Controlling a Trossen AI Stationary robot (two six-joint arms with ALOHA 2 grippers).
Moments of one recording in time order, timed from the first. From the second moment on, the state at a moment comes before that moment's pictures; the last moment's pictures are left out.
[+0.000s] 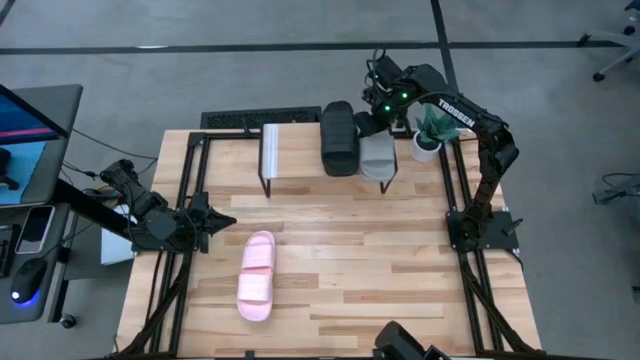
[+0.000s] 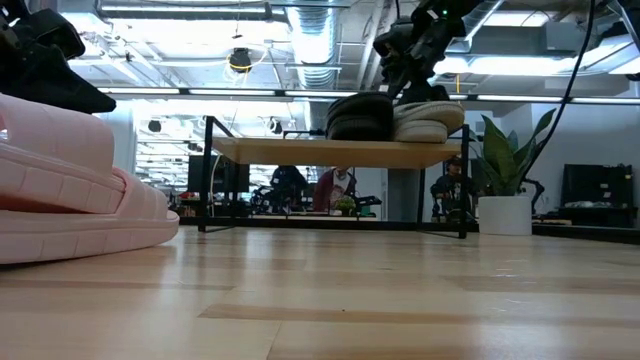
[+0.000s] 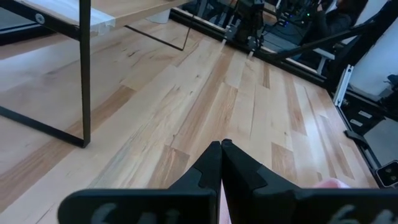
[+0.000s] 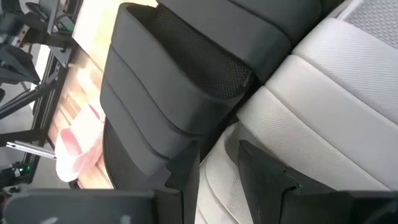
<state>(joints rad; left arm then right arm) -0.72 0.00 0.21 -0.63 -0.81 -0.72 -0.74 1.80 1.85 -1.26 -0.51 0.24</state>
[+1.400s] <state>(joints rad) -0.72 0.00 0.21 -0.64 -0.82 -0.69 -0.72 1.66 2.31 -0.99 -0.42 0.09</state>
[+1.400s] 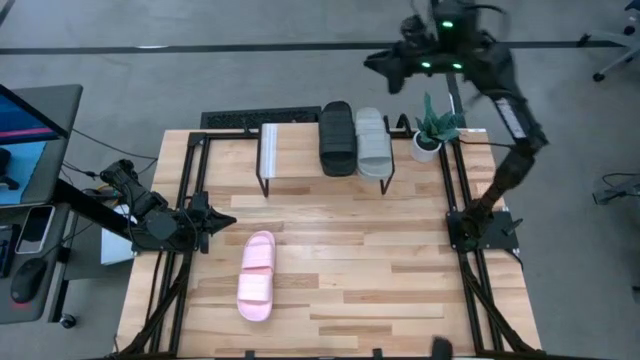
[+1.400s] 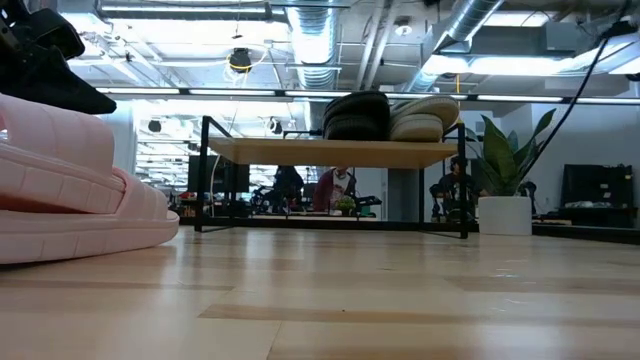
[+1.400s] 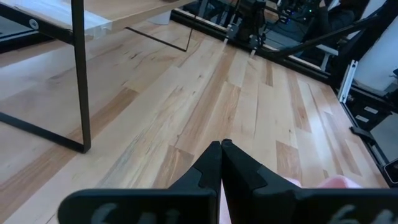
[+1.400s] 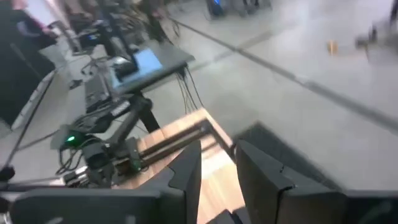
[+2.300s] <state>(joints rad) -0.72 0.00 0.21 -0.64 -0.83 -0.66 -0.22 1.21 1.63 -0.56 -0.31 -0.08</state>
